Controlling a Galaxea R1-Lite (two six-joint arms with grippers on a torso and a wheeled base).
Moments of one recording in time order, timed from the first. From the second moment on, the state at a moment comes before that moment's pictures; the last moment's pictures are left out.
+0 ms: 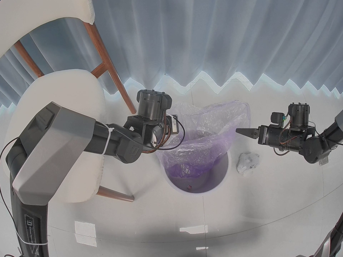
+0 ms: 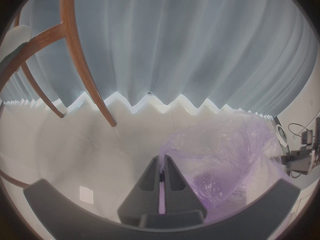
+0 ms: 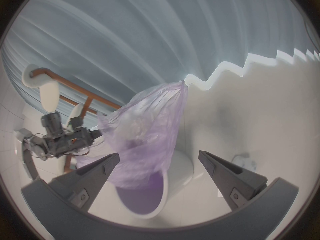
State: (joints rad) left arm -0.58 2.28 -1.55 -0.39 0.36 -0.29; right arm -0.02 1.97 -0.94 -0.64 0.55 0.26
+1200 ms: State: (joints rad) left arm -0.60 2.27 -1.54 -0.40 0.36 -0.30; right arm 0.20 1.90 -0.97 -0.50 0.35 0.81
